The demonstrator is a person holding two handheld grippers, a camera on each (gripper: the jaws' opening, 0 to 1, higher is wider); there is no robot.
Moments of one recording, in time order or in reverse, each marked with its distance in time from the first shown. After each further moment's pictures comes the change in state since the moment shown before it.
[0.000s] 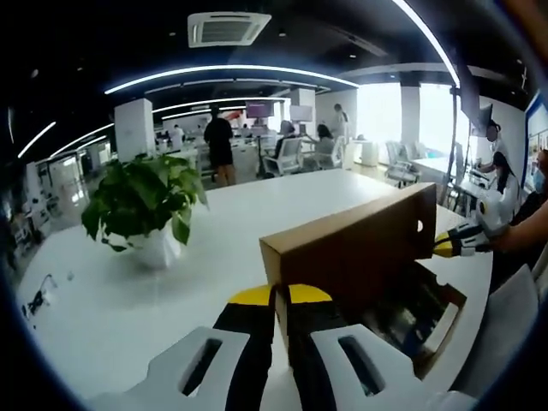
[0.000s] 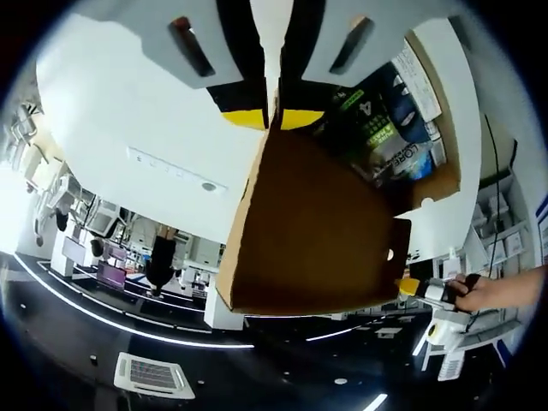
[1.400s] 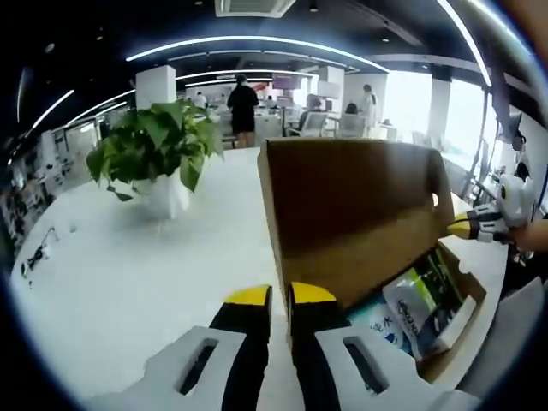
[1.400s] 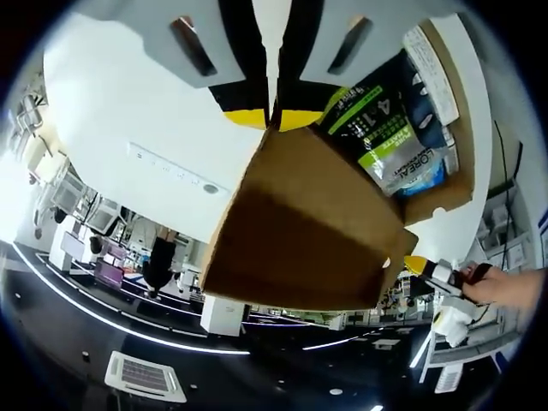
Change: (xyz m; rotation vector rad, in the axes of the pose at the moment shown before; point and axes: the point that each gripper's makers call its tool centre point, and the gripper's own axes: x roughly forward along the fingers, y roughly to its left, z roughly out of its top) left arm 0.024 -0.003 -0.076 -0.119 0.161 0.099; right arm 0.017 -0.010 0.001 -0.041 0.029 -0.010
